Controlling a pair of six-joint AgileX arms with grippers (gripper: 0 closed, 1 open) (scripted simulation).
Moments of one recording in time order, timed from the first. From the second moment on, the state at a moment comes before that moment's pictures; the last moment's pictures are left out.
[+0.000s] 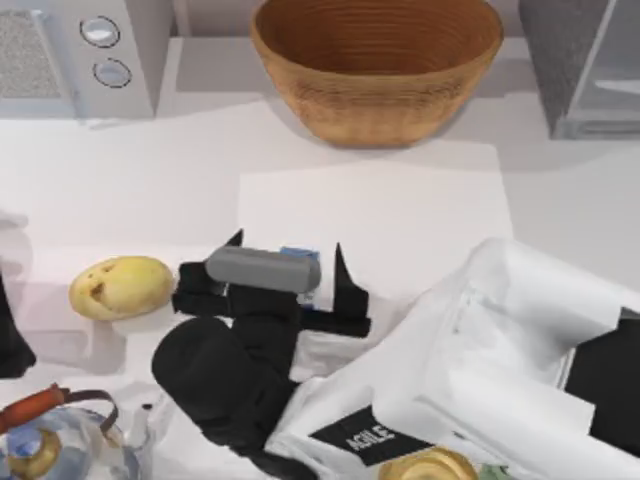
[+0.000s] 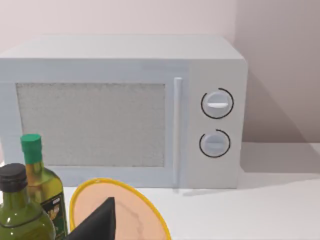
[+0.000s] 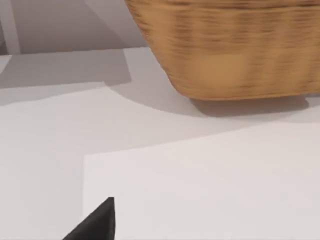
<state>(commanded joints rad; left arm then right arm) 0.00 0.00 0.00 0.00 0.00 0.00 1.10 2.42 1.27 0.77 1.29 0.38</state>
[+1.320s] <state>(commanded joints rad) 0.00 0.00 0.00 0.00 0.00 0.00 1.09 2.42 1.23 0.81 1.29 0.37</state>
